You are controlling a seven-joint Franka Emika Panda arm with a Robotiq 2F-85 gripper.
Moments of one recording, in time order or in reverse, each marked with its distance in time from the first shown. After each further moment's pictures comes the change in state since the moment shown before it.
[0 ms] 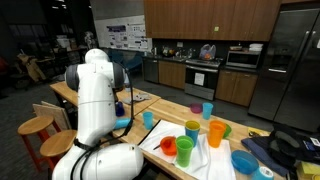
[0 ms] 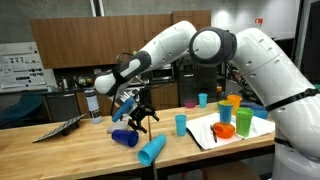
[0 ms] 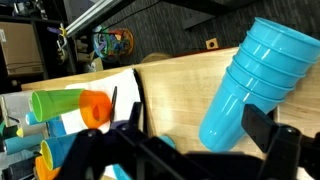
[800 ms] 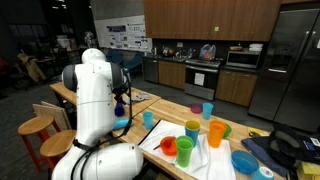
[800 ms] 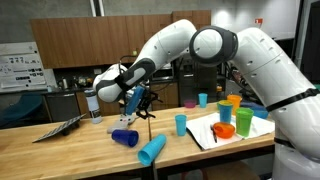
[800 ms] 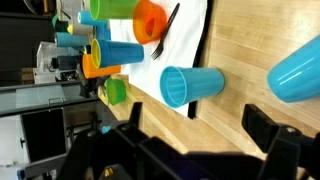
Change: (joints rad) arm 0.024 -0.003 0.016 0.014 -0.423 -0.102 -0.374
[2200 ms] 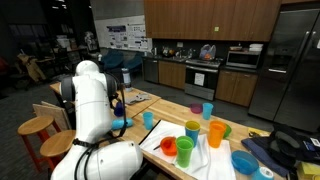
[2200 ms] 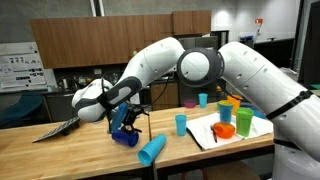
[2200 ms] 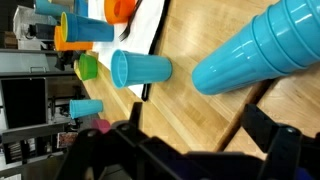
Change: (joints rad) arm 0.131 0.200 -0.004 0.208 -0.011 0.007 -0.070
